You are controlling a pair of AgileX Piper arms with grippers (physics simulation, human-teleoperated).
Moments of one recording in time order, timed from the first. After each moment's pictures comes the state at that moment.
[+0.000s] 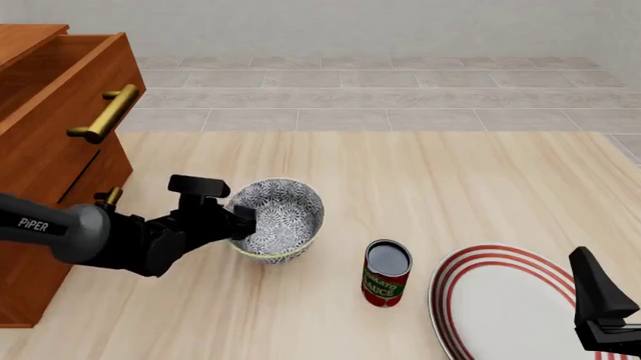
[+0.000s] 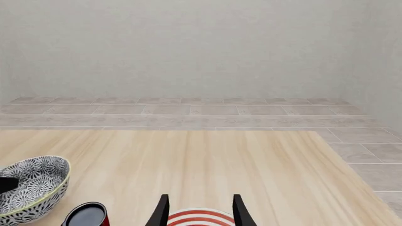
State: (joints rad) left arm -0.36 1.80 -0.66 -0.45 -0.13; right arm 0.00 0.01 0.00 -0.01 0.00
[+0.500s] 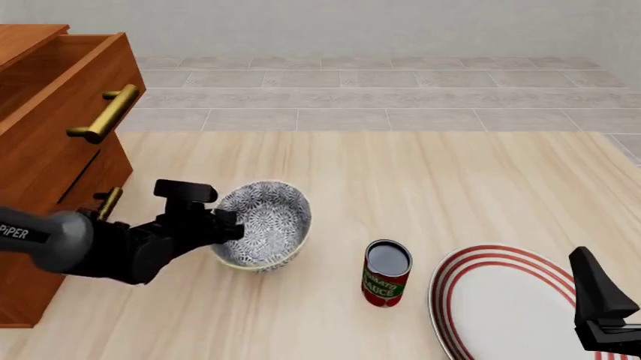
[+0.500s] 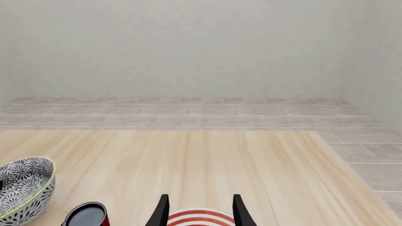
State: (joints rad) left arm -0.33 1.76 -0.60 -0.47 -0.09; right arm 0.00 0.01 0.00 -0.01 0.00
